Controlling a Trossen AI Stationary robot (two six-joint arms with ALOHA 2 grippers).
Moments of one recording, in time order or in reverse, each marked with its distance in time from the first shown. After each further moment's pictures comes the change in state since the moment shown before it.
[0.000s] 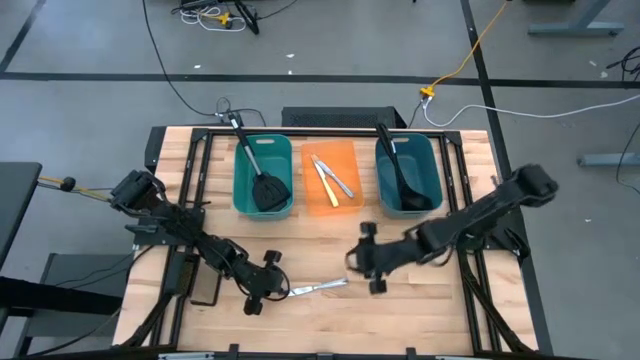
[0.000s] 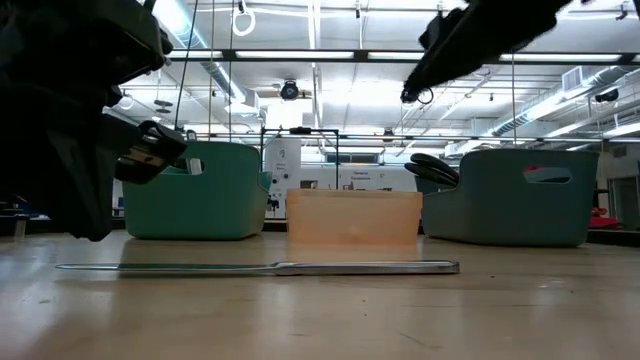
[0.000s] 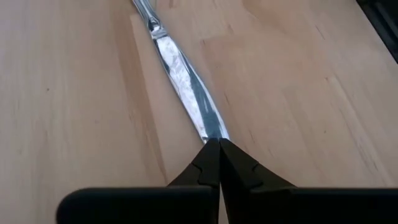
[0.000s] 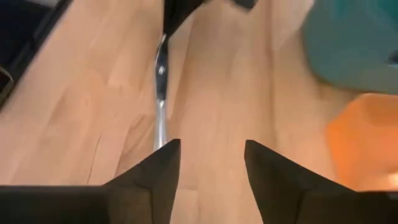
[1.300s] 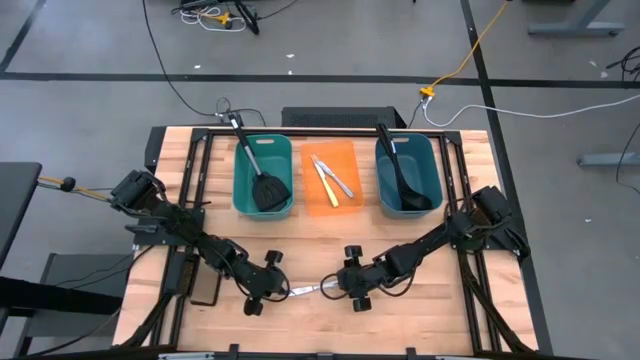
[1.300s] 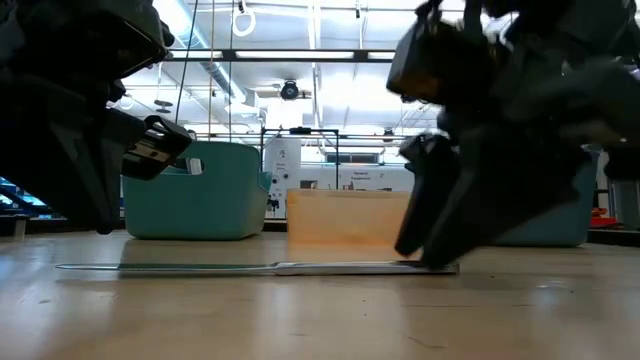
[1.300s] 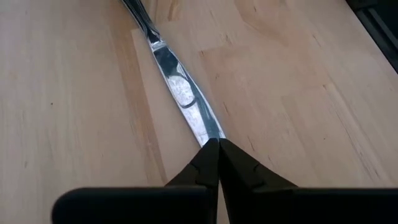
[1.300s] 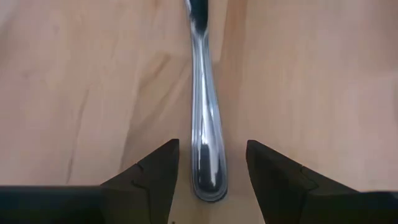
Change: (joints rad) left arm 0.001 0.000 0.000 0.024 -0.008 0.030; right arm 0.037 0.402 0.046 0.163 -0.066 0.108
